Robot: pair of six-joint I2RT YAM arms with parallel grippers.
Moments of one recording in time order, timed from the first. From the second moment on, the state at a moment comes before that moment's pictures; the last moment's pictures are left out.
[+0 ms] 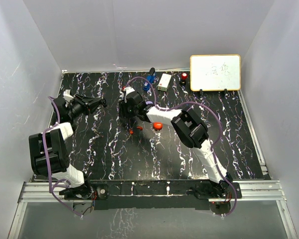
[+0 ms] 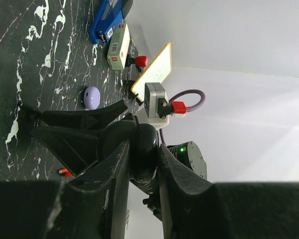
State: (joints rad) left arm 0.25 1.55 0.69 0.60 0.85 -1.31; right arm 0.78 2.34 1.72 0.03 -0.08 0.39
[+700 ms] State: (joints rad) left arm 0.26 1.55 0.69 0.60 0.86 -1.31; right arm 0.79 2.38 1.76 0.06 -0.01 0.34
